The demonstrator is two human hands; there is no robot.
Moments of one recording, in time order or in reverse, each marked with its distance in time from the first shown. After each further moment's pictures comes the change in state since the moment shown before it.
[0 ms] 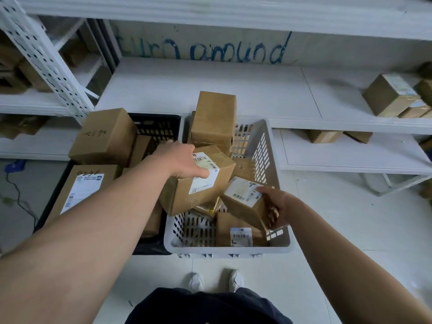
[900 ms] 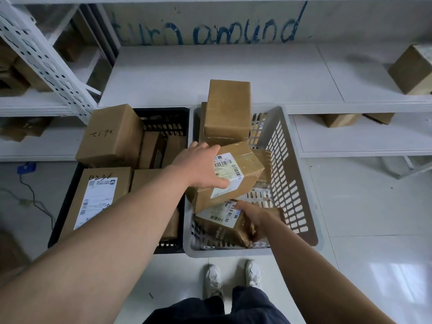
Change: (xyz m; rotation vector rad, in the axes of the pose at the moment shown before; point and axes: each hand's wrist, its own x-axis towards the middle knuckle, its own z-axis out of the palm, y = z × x) left_hand 0.016 -0.005 0.025 0.024 0.043 0.236; right_hand 0.053 0.034 0.101 -0.182 -0.140 -0.003
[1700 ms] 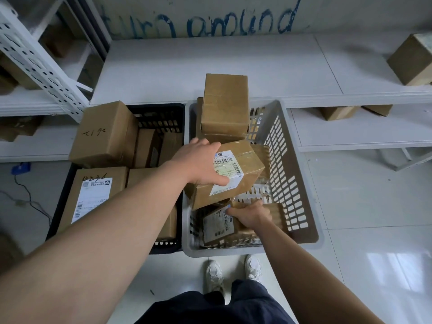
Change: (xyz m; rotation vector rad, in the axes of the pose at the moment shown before) left_hand 0.012 0.001 0.000 0.014 -0.019 0.037; right_hand 0.006 0.005 0.012 -0.406 0.413 -0.060
